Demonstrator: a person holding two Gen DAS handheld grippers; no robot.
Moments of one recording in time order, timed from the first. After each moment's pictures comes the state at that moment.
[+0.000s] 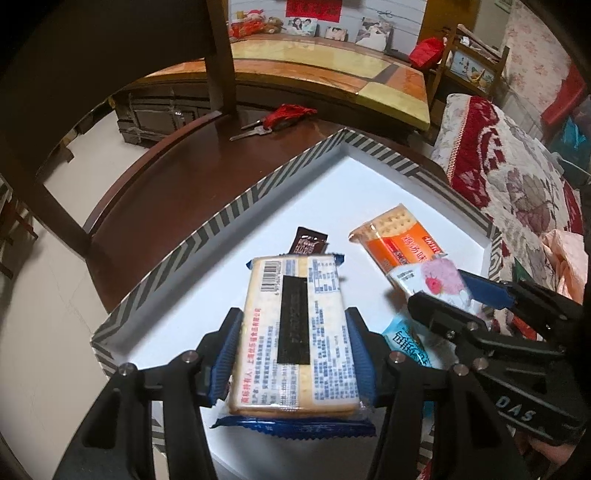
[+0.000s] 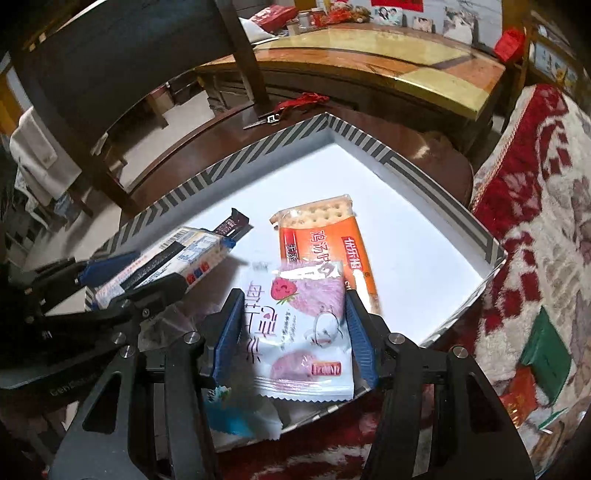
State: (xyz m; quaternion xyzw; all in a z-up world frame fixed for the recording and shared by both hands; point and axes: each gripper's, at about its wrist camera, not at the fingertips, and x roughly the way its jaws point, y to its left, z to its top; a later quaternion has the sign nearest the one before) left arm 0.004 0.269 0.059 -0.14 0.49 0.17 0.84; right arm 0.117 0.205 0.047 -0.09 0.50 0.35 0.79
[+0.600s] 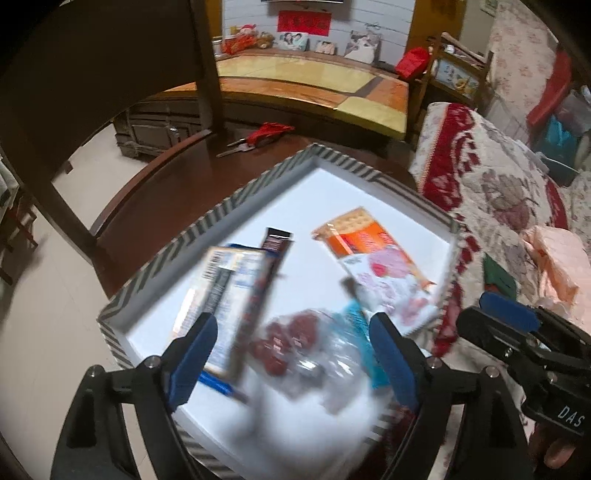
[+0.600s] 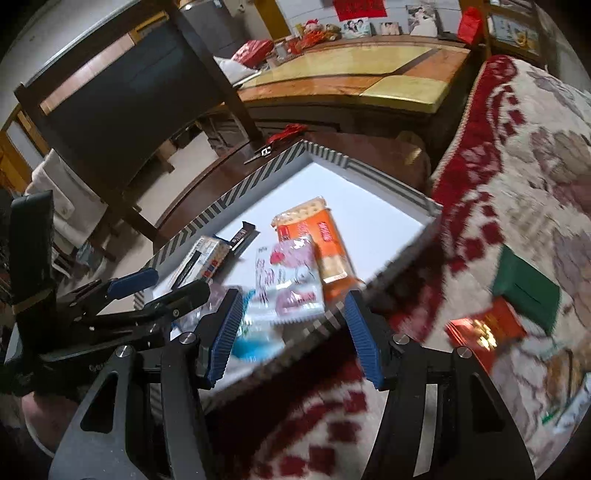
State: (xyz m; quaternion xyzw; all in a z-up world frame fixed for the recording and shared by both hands) left arm -0.017 0.232 0.086 -0.13 0.46 0.16 0.86; right arm 0.078 0.131 0.084 0.01 0.47 0.34 0.81
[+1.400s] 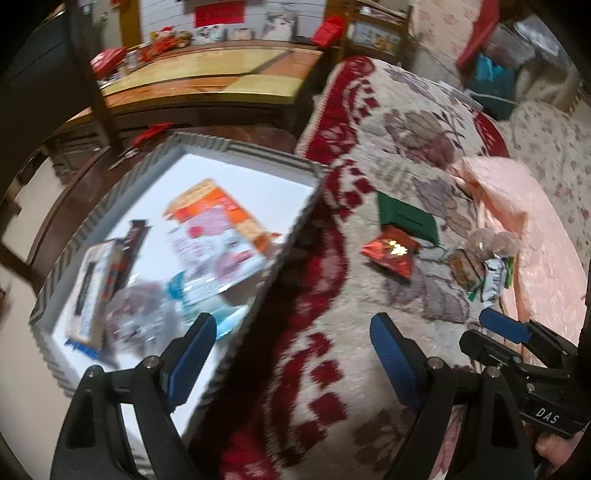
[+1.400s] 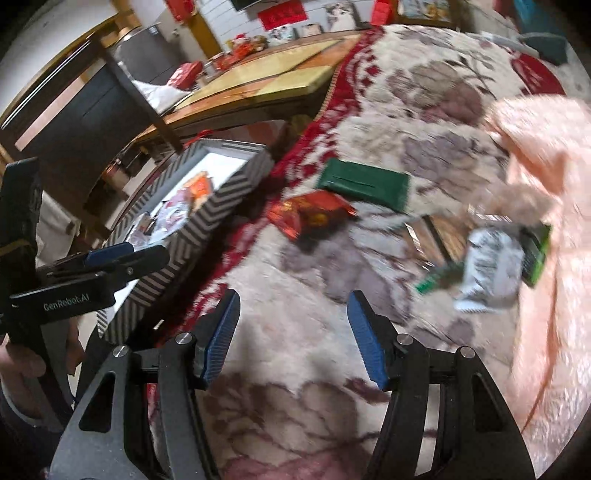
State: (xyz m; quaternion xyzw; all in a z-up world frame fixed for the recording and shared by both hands) left arm 0.007 0.117 0.087 -0.08 0.50 0.04 0.86; right arm 0.029 -0.032 0.068 0.05 0.49 0.23 0.84
